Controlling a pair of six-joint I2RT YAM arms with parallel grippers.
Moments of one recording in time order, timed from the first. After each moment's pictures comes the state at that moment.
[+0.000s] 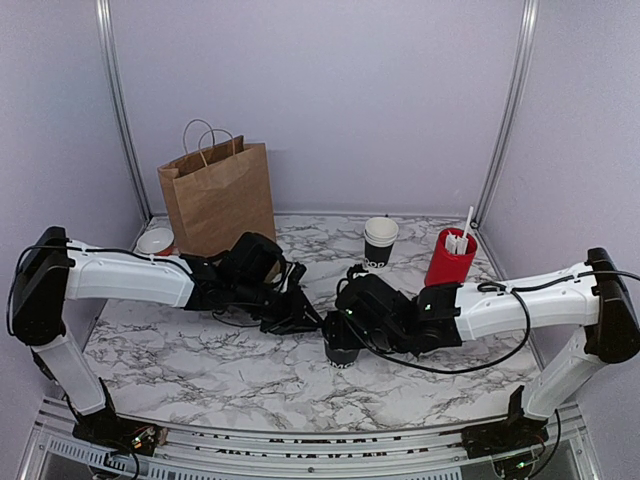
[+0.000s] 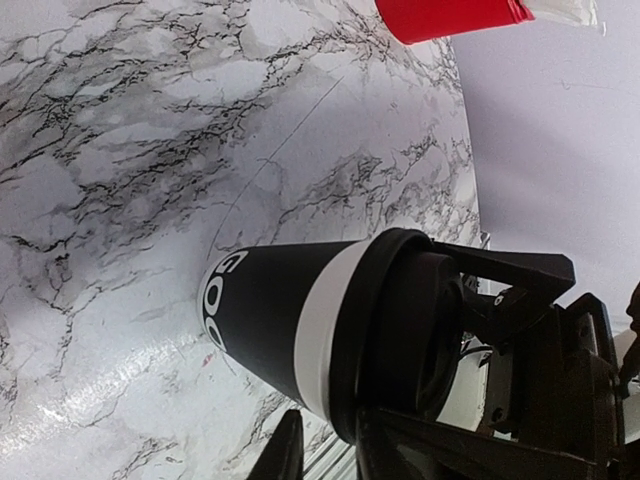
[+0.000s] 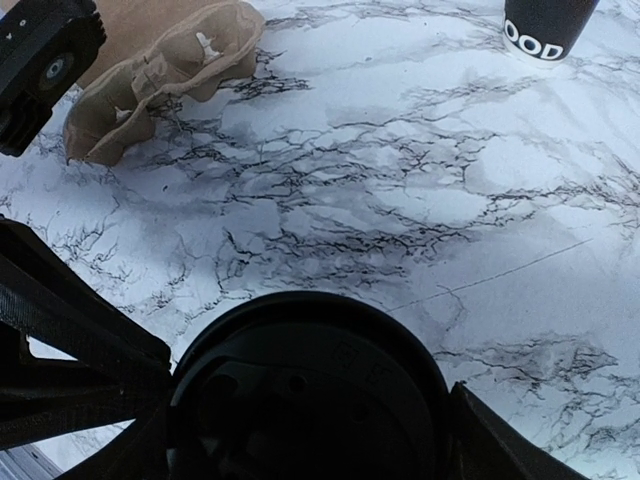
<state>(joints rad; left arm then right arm) -0.93 1.71 1.08 -0.12 0.43 -0.94 1.18 1.55 1.01 -0.38 0.45 0.85</state>
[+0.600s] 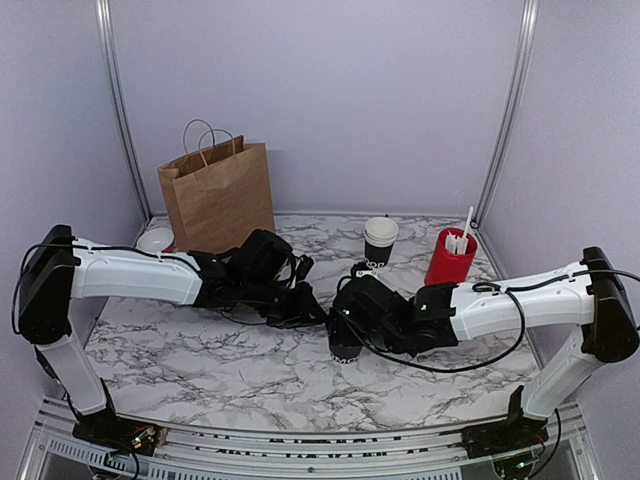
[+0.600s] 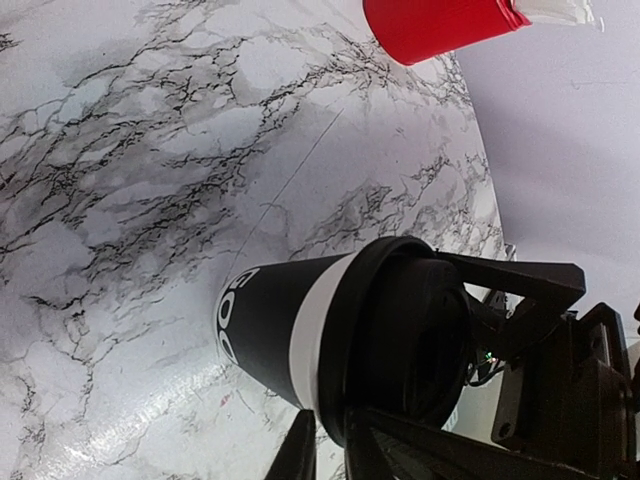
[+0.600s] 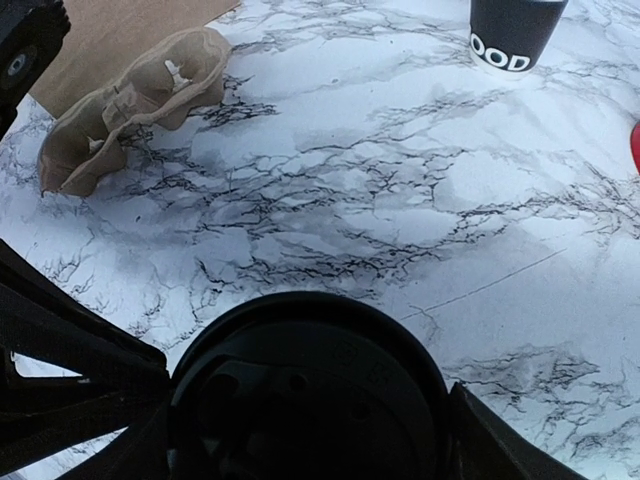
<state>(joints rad) -0.95 1.75 1.15 -0.17 0.32 -0.84 1.18 1.57 1.02 -0.38 0.52 0.86</state>
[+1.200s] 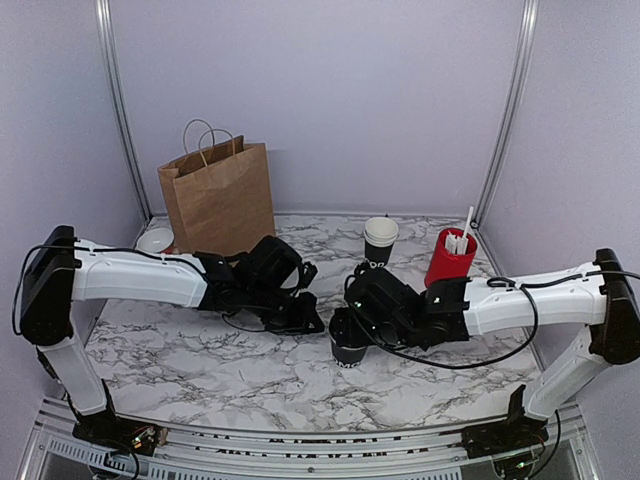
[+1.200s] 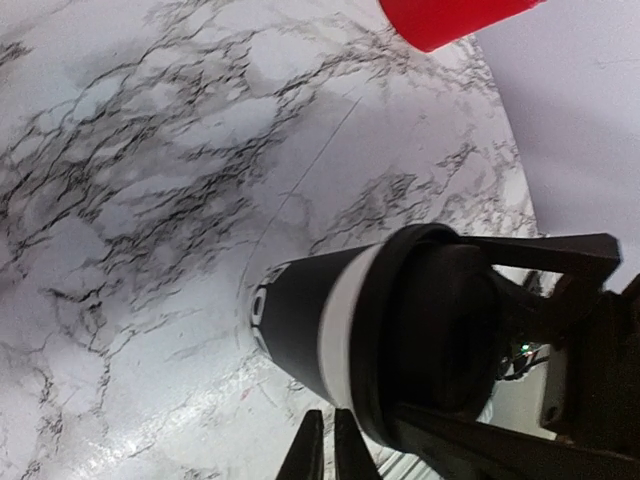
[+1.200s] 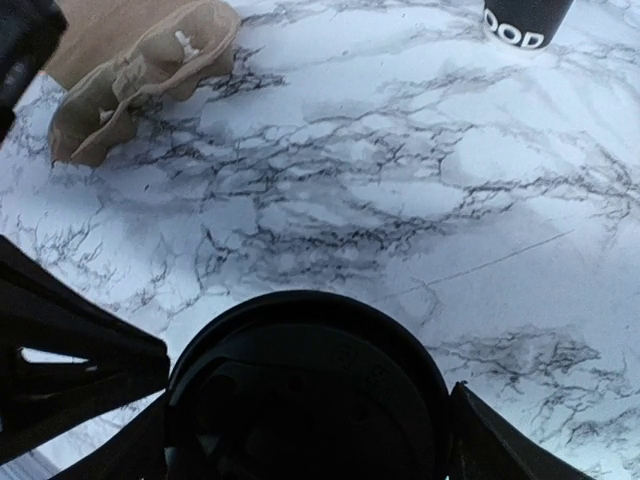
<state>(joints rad) -0.98 1.75 1.19 -0.22 0.24 -0.79 1.16 1.53 1.01 -0.41 0.47 0.84</state>
